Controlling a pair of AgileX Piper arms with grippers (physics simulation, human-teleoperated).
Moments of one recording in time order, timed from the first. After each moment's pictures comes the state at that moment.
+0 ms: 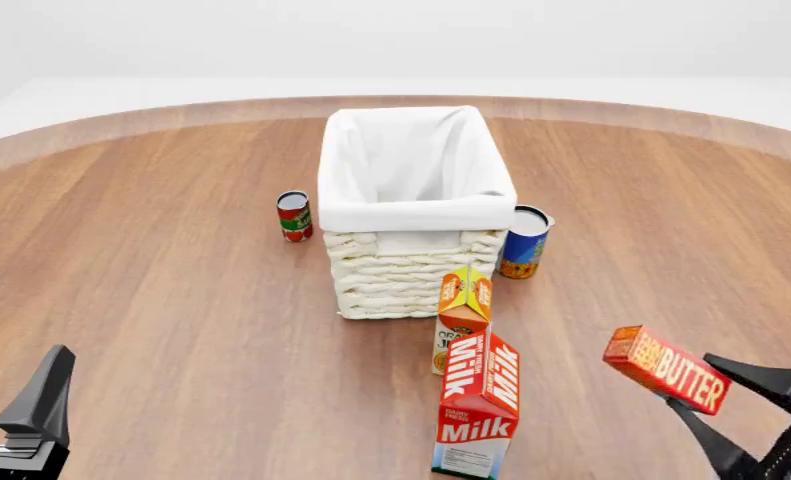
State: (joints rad) left arm 0.00 0.00 0.00 0.00 0.00; right arm 0.31 0.26 -0.31 0.56 -0.74
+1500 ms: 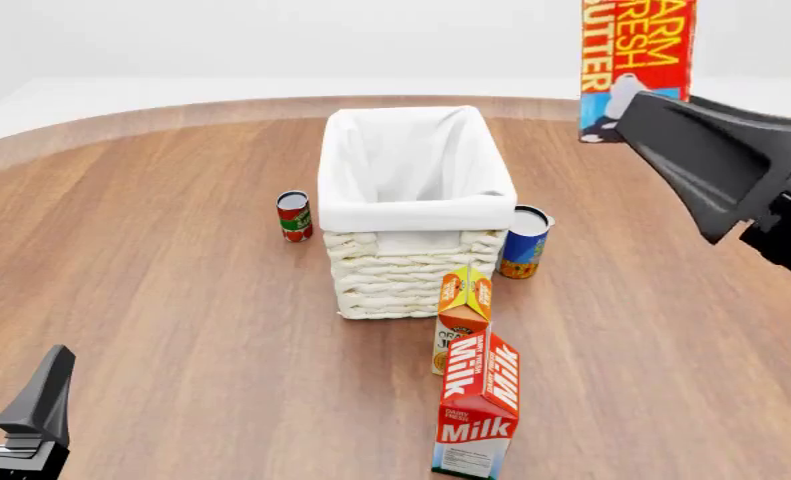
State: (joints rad) left arm 0.00 0.00 0.00 0.00 0.00; right arm 0.70 0.65 -0.75 0.05 0.29
